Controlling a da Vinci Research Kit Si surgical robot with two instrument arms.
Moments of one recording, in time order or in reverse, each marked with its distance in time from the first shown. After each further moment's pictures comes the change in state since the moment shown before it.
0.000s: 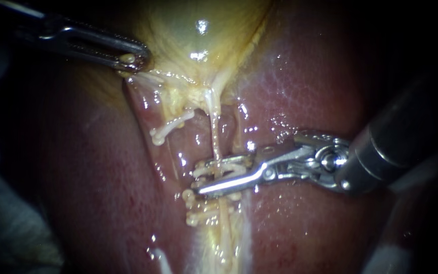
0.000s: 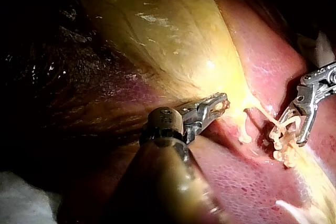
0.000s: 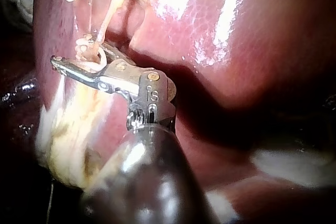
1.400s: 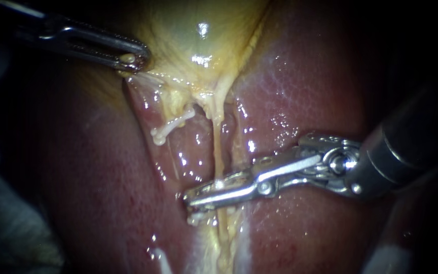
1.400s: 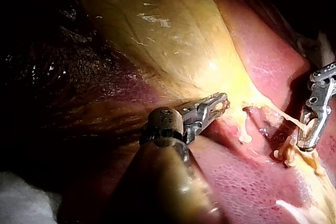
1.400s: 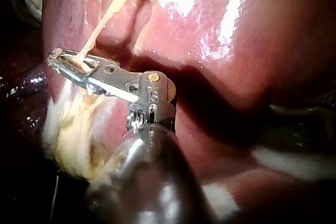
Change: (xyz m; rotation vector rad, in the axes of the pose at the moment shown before) right arm 0.001 -0.002 0.000 0.121 -0.035 -0.025; left arm 0.000 0.000 0.000 0.000 0.000 0.000
